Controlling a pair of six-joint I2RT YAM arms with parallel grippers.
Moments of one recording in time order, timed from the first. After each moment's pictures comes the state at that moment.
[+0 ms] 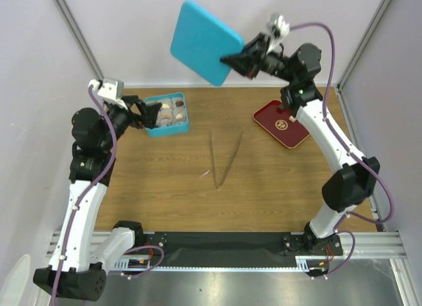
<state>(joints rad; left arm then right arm) -0.10 0.90 1.09 -0.15 0.36 -0.11 0.37 1.68 1.72 0.46 -0.92 0.35</state>
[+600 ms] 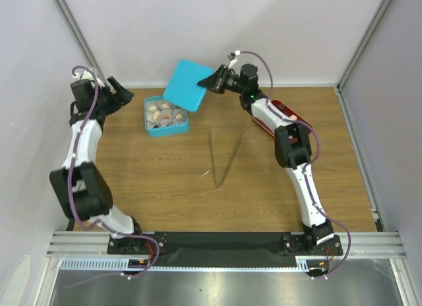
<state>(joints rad) 0.27 1.57 1.32 -0.19 0.34 -0.40 0.39 2.52 2.20 0.42 -0.77 1.05</state>
